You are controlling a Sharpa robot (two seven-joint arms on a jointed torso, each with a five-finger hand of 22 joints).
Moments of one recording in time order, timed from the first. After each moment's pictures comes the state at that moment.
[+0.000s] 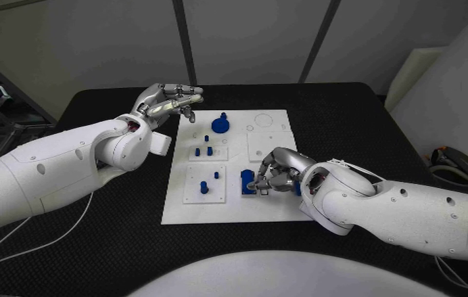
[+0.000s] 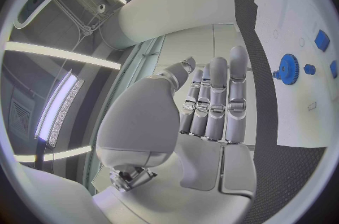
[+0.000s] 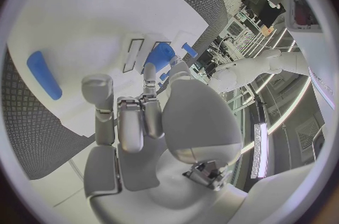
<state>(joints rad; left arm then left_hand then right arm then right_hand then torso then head) 1.06 -0.85 0.04 1.40 -0.16 -0.18 0.41 1.36 -0.13 0.43 -0.04 0.11 1.02 0.18 0.11 0.07 1.08 0.11 0.24 0.10 1.14 0.03 0.96 0.52 0.18 1.17 0.12 0.61 0.76 0.95 -0.84 -0.06 1.82 -1.36 -0.42 -0.51 1.28 -0.05 -0.15 0.22 0.31 1.01 0.05 0.57 0.30 1.46 -0.02 1.44 1.31 1.47 -0.08 1.55 1.31 0.14 1.30 0.03 1.20 0.84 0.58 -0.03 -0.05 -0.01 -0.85</state>
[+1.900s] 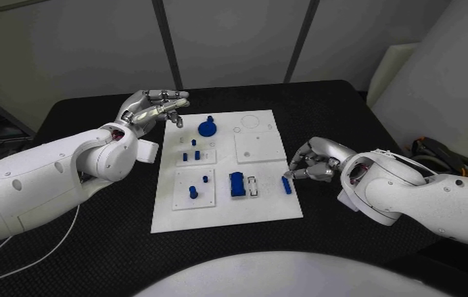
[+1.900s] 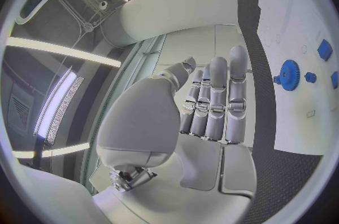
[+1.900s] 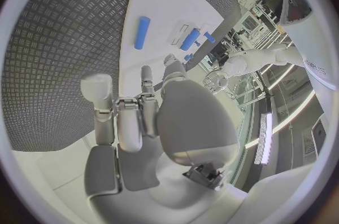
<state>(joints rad) 1.05 -0.86 0.04 1.41 -0.13 -0.17 0.41 1.36 -0.13 0.42 -0.04 0.11 1.01 0.18 0.11 0.07 1.07 0.11 0.25 0.10 1.14 0.03 0.96 0.52 0.18 1.17 0.12 0.61 0.76 0.94 -1.13 -0.02 1.89 -1.33 -0.41 -0.42 1.35 -0.02 -0.22 0.21 0.37 1.02 0.08 0.36 0.21 1.47 0.01 1.41 1.31 1.46 -0.06 1.54 1.31 0.14 1.29 0.05 1.18 0.82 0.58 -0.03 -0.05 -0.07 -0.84</state>
